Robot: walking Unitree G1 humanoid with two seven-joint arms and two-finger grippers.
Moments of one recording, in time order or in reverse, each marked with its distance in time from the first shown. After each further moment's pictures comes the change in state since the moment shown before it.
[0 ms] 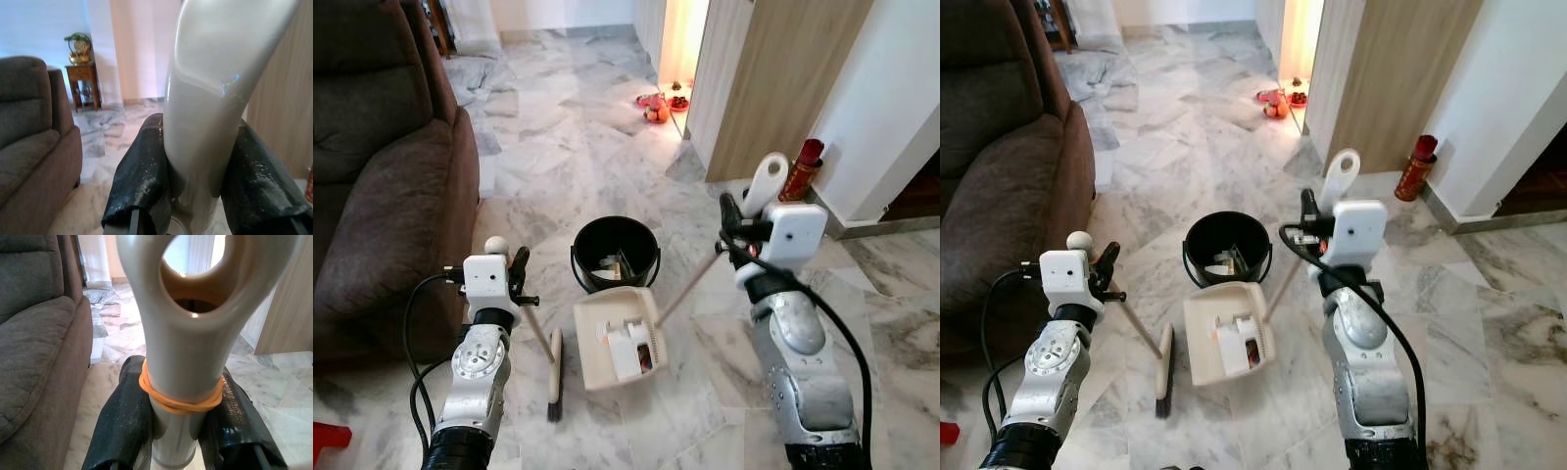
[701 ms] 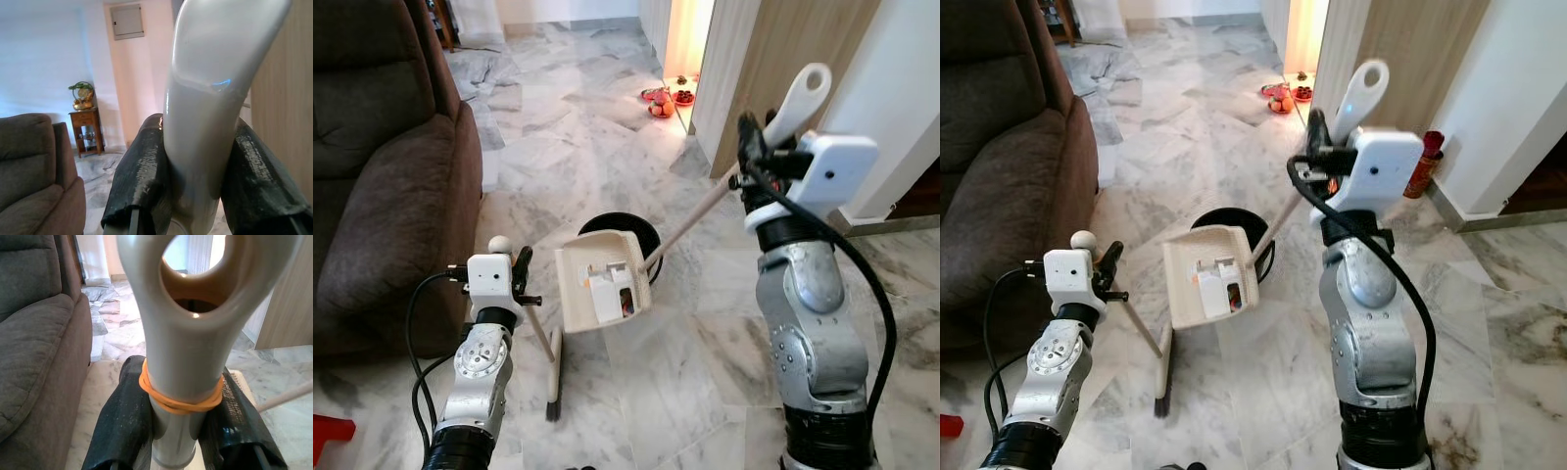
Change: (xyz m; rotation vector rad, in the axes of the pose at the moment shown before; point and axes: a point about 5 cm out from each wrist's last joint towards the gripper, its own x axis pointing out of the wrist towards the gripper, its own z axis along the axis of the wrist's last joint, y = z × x) left arm 0.001 -0.003 0.000 0.013 -0.001 -0.017; right arm 0.023 0.004 0.056 0.055 -0.199 -0.044
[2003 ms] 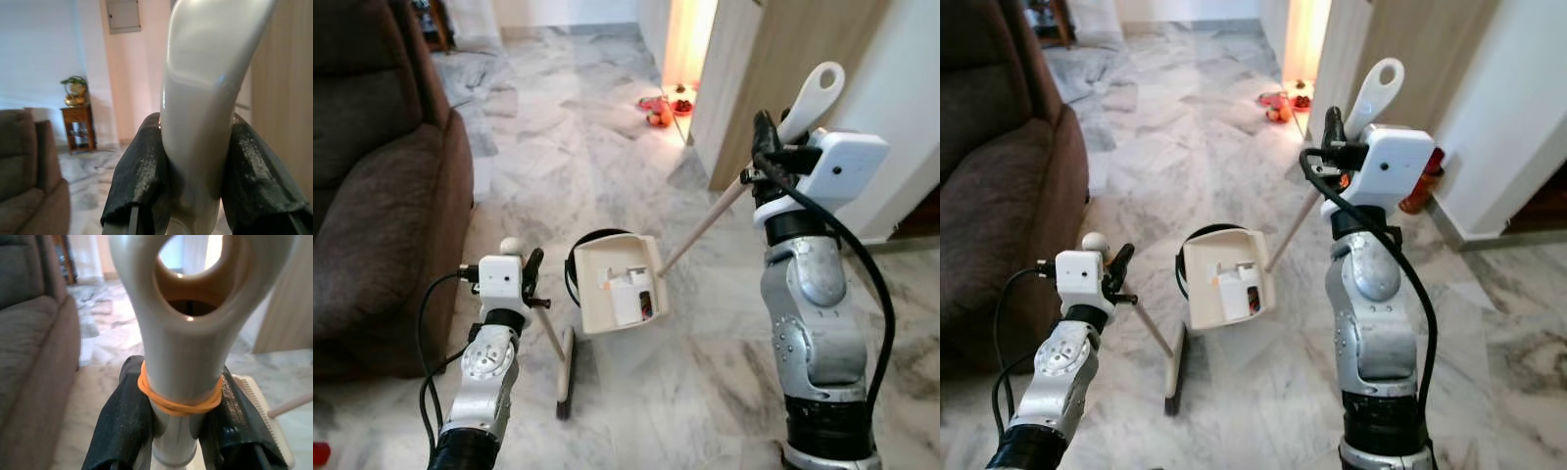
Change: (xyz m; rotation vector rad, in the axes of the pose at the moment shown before) left arm -0.004 0.001 -0.004 0.026 0.013 -0.023; right arm 0.003 0.003 -0.007 -0.005 0.009 -0.011
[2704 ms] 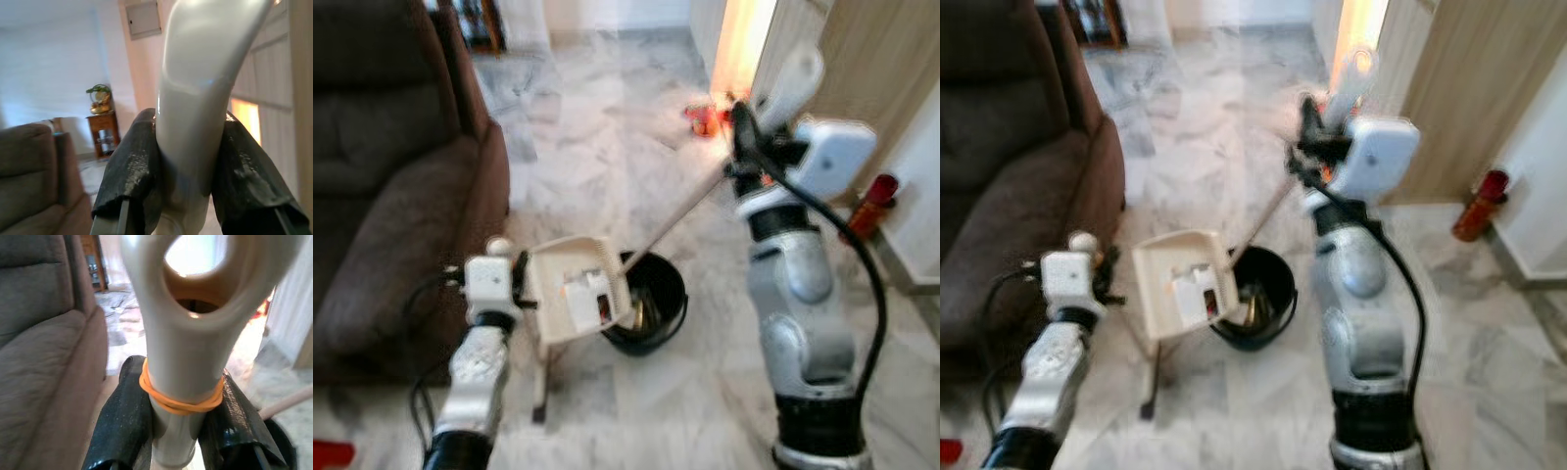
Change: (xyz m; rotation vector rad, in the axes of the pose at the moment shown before) left arm 0.002 -0.008 0.002 -0.014 -0.010 -0.009; right arm 0.002 -0.006 0.005 0.044 -0.029 -0.004
